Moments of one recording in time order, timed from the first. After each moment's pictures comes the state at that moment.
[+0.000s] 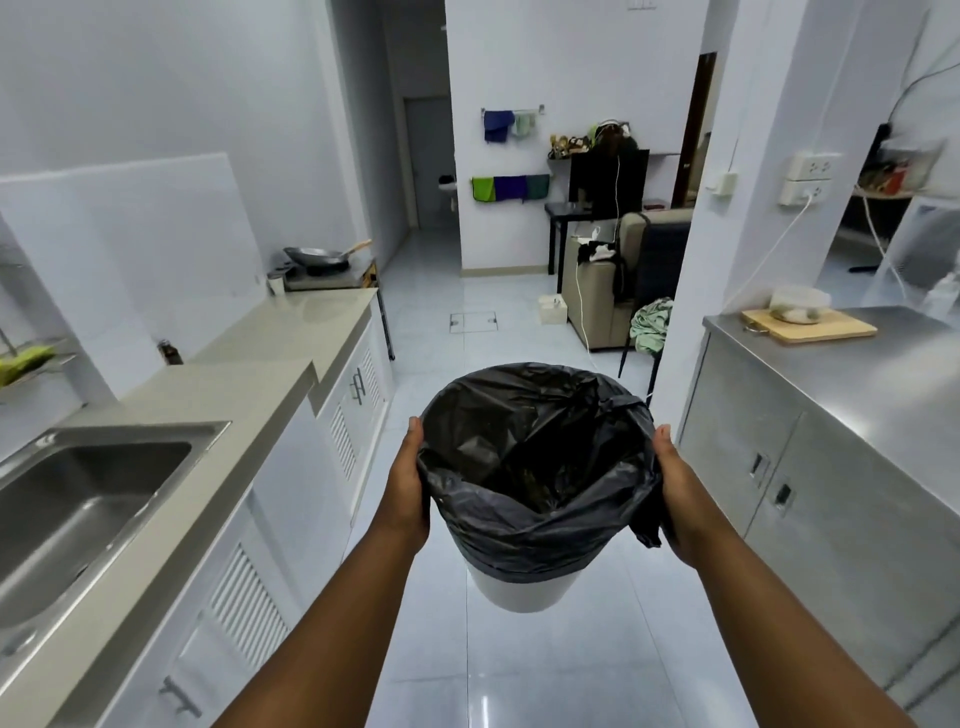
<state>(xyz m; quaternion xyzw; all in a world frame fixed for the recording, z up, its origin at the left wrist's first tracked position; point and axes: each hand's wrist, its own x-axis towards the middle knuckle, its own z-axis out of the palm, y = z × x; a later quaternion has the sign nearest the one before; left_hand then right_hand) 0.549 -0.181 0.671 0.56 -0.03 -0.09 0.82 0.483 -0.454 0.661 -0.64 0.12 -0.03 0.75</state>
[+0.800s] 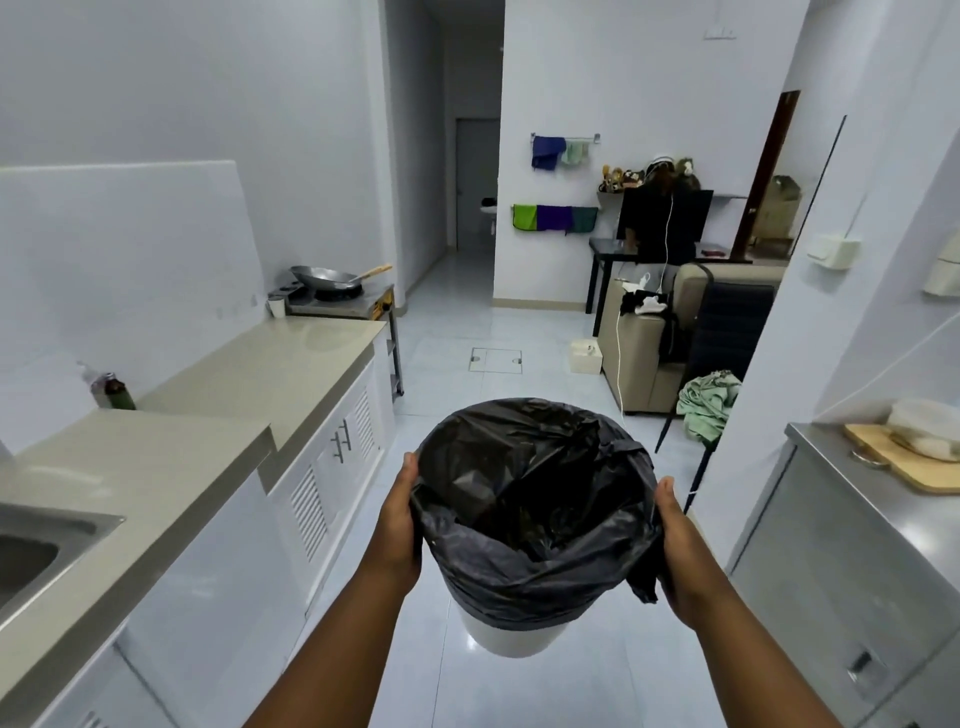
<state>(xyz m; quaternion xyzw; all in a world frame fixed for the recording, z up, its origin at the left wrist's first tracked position) 0.899 -0.286 0.660 0.53 0.01 -0.05 0.85 0.858 -0.571 0.650 -0.67 0.08 0.01 0.74</state>
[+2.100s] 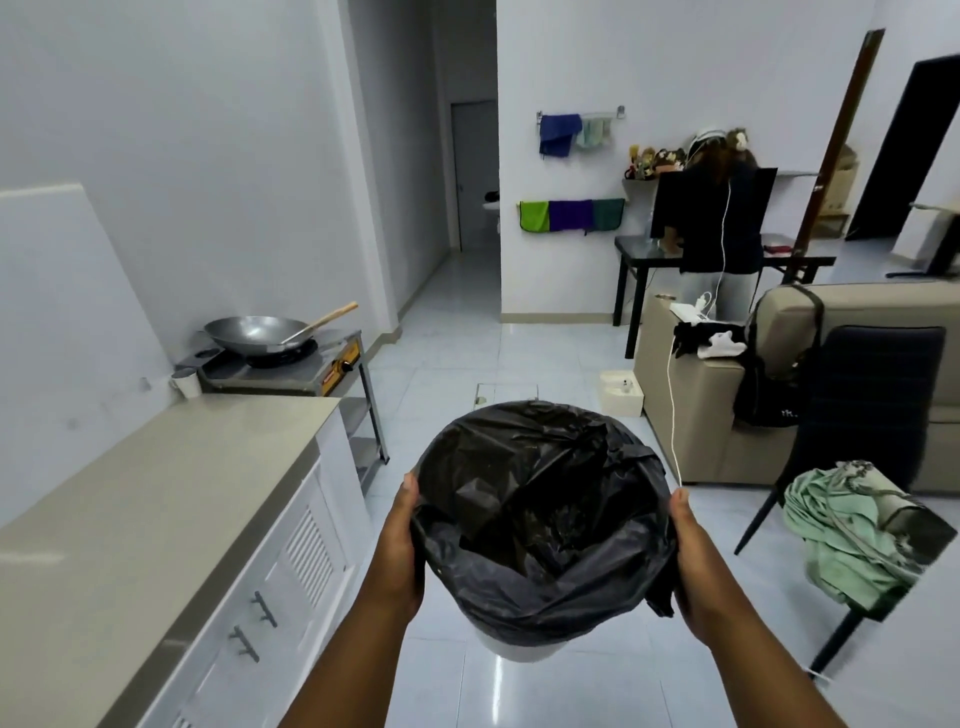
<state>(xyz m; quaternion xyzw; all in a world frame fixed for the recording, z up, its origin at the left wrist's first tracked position) 1.585 -0.398 0.655 0.57 0.01 -0.03 0.82 1.559 -0.690 0.634 -0.66 0.10 0.05 0.74</state>
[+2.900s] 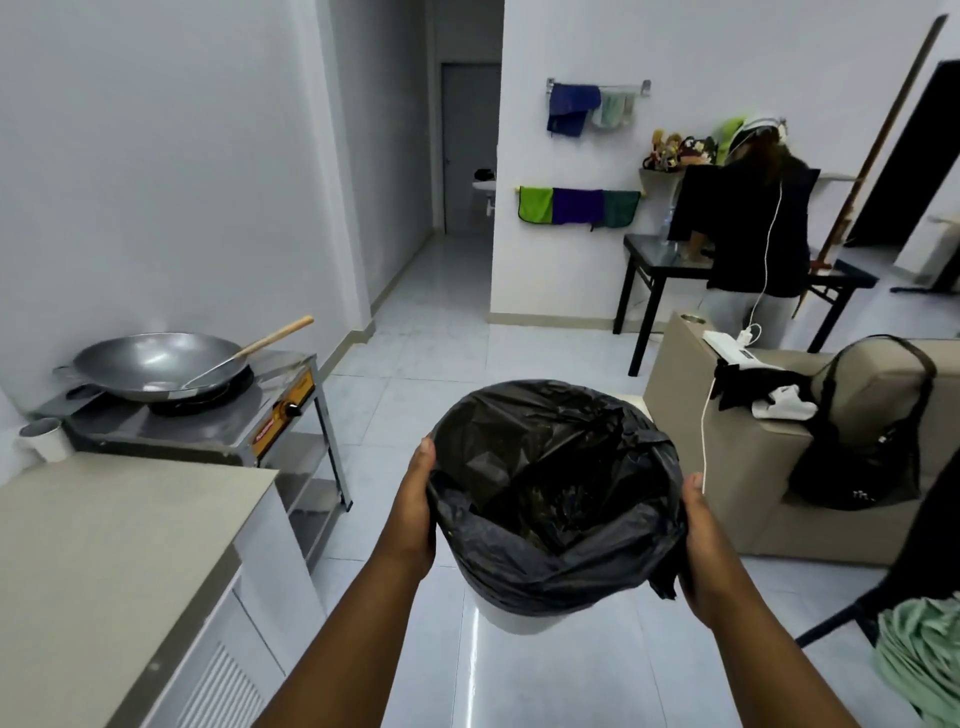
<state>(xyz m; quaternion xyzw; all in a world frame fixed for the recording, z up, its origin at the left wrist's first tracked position) 2.052 -0.400 0.656 0.54 -0.02 -0.07 0.84 2.002 -0.682 0.644 -0.63 0.15 0.02 0.76</state>
